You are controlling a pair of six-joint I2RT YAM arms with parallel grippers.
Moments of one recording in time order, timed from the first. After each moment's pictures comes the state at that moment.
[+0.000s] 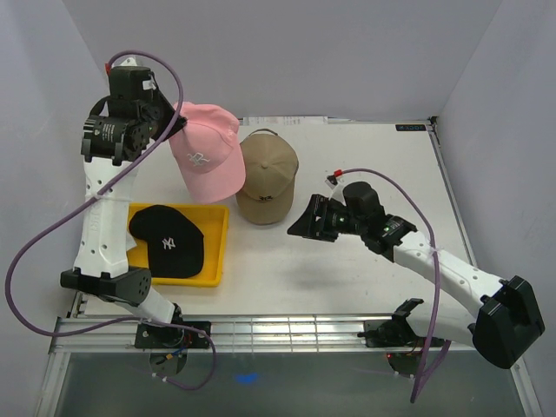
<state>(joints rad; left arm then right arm) -0.18 1.56 2.20 -1.16 -0.14 -0.64 0.69 1.14 0.77 -0.16 -0.41 0.82</state>
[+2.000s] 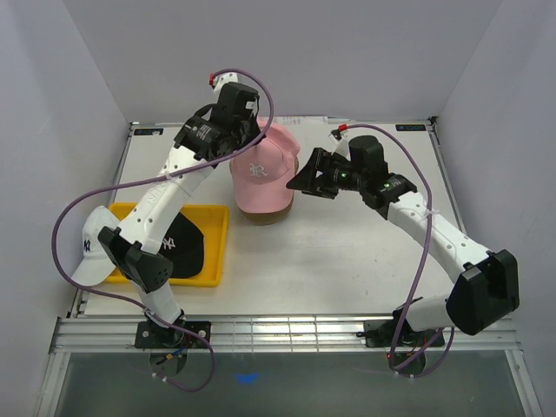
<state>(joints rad) -0.61 1.73 2.07 -0.93 -0.38 -0.70 0.52 1.36 1.15 -0.24 -0.51 0.74</state>
